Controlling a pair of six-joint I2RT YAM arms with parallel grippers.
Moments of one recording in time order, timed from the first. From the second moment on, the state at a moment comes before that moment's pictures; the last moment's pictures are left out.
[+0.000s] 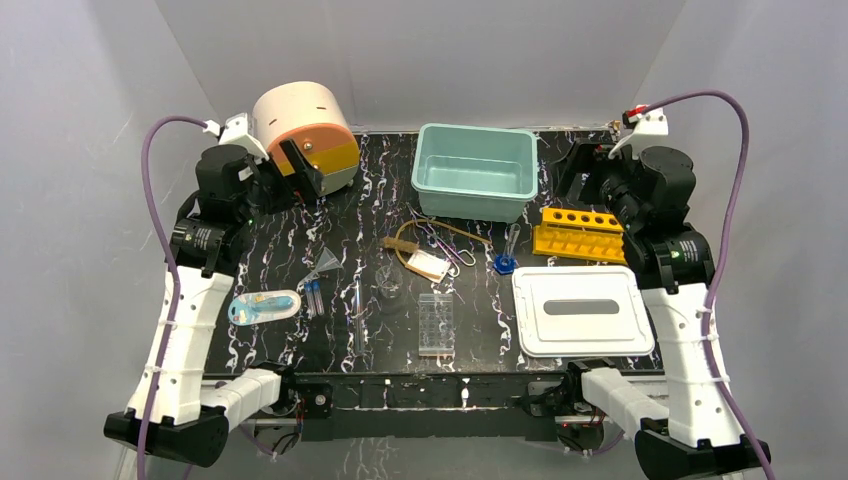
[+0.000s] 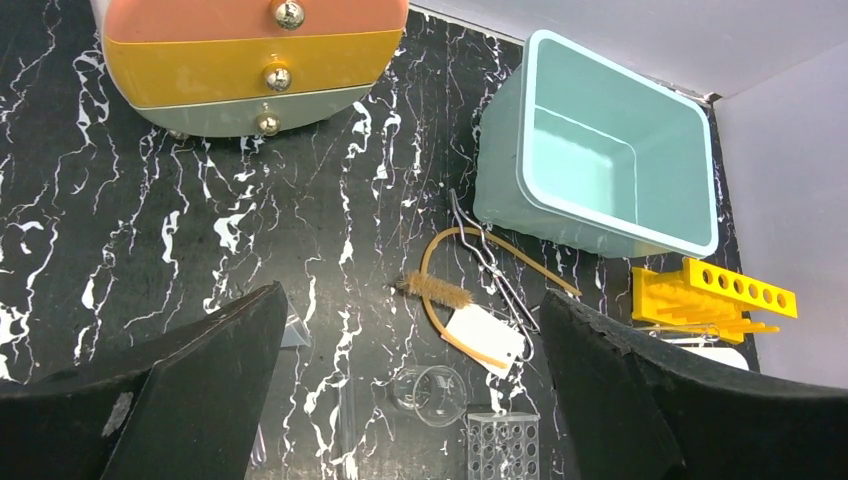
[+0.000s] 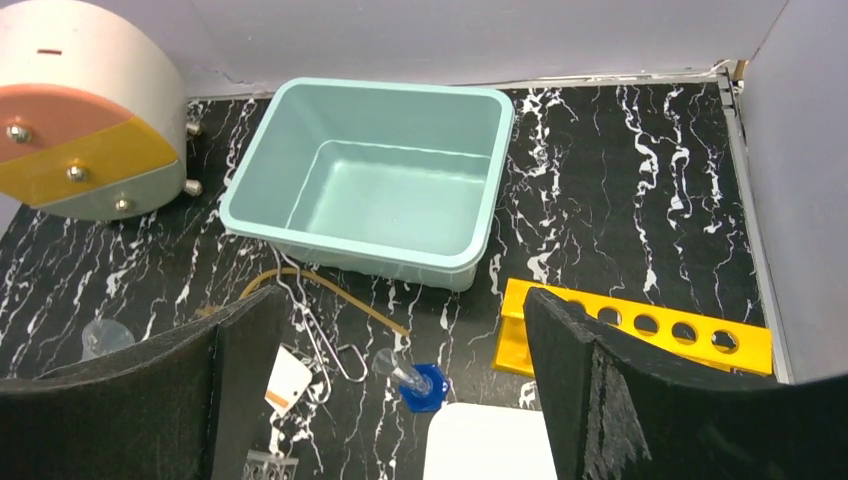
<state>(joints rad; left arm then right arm) -0.19 1.06 1.40 -0.75 -0.02 -0.44 0.17 0.97 1.36 -0.61 -0.05 0.19</state>
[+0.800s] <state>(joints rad) -0.22 0.94 1.18 -0.62 0.04 -0.45 0.16 1.14 1.25 -1.05 0.15 0.40</state>
